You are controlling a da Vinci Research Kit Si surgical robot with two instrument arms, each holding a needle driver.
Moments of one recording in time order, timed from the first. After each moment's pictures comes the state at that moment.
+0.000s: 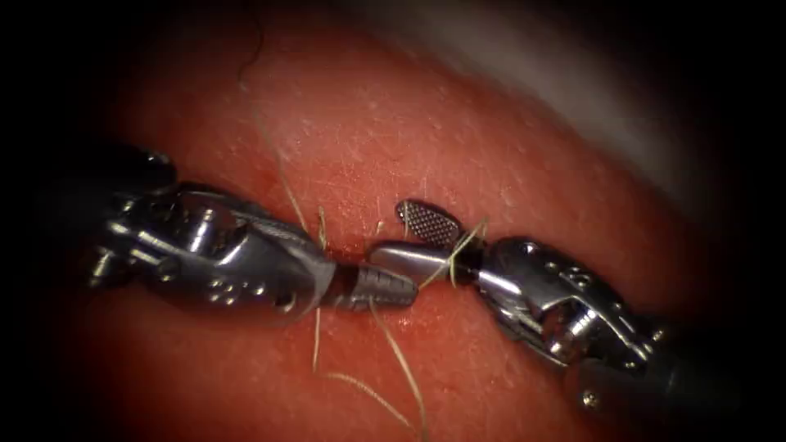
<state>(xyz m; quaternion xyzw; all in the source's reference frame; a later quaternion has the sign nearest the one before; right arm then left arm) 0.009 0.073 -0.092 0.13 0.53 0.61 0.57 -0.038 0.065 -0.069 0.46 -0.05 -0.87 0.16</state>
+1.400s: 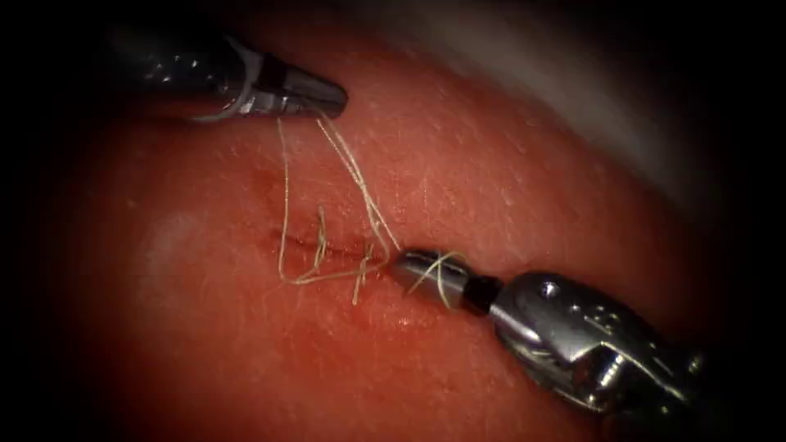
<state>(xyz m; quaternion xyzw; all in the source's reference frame) 0.008 0.070 -0.097 0.09 0.54 0.52 0.66 -0.034 0.078 -0.068 0.41 -0.02 -0.91 0.07</state>
